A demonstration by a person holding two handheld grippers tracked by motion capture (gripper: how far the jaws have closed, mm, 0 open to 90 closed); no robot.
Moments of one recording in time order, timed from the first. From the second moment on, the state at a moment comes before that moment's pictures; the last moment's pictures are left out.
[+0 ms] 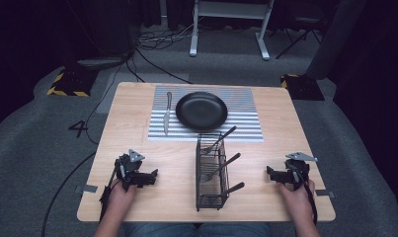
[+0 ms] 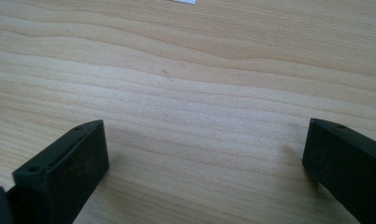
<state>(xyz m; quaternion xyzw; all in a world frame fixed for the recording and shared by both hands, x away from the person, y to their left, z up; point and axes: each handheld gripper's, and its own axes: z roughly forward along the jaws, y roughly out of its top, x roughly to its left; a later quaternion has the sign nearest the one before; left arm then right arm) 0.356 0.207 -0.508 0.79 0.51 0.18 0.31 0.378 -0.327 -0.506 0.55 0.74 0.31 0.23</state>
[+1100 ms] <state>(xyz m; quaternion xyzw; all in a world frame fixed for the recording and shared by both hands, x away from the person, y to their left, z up) 0.356 0.207 -0.507 0.79 0.51 0.18 0.31 0.350 -0.336 -0.473 0.52 0.76 0.33 0.19</state>
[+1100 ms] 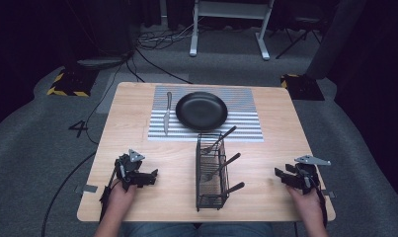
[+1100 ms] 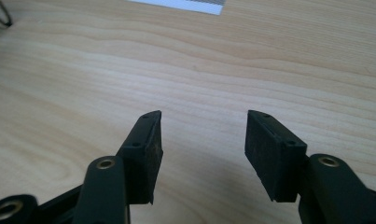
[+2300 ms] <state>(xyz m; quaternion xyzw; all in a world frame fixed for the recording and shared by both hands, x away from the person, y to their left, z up) 0.356 0.207 -0.507 0.79 0.51 0.18 0.31 0.255 -0.239 -0.344 0.26 0.85 0.44 0.12</state>
